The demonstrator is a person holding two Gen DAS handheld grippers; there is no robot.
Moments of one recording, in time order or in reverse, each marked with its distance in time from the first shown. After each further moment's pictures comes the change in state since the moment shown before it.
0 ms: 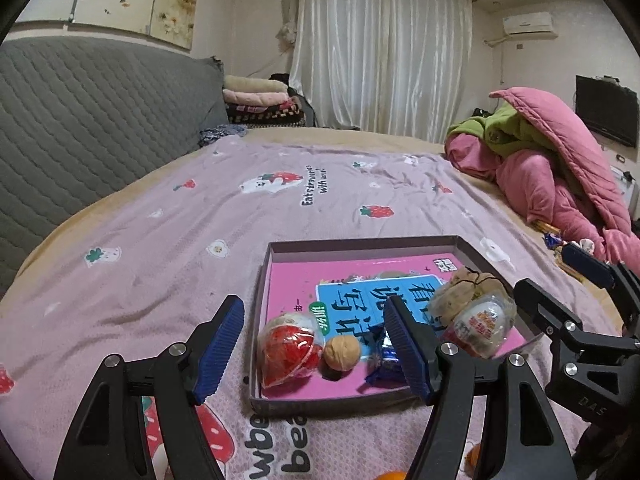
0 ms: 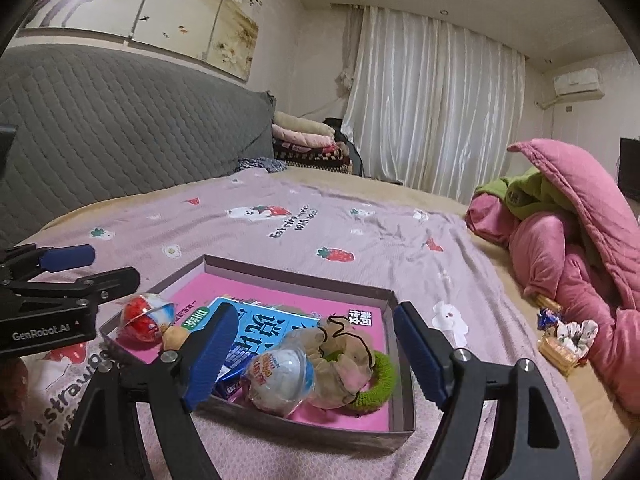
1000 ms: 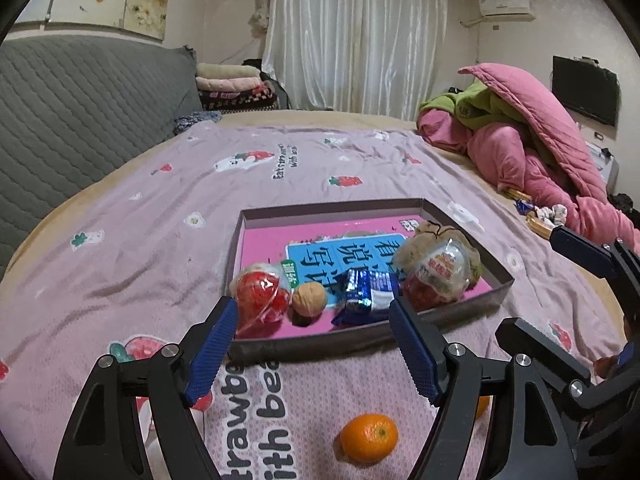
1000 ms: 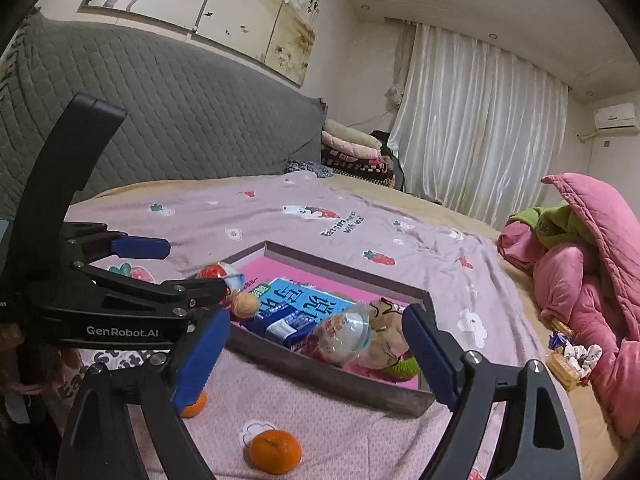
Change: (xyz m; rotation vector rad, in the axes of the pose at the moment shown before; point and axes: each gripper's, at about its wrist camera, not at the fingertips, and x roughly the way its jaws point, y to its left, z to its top) left arm -0.021 -0.012 -0.029 0.051 0.073 -0.081; right arm -0.056 0.033 -0.023 -0.117 -0.015 0.136
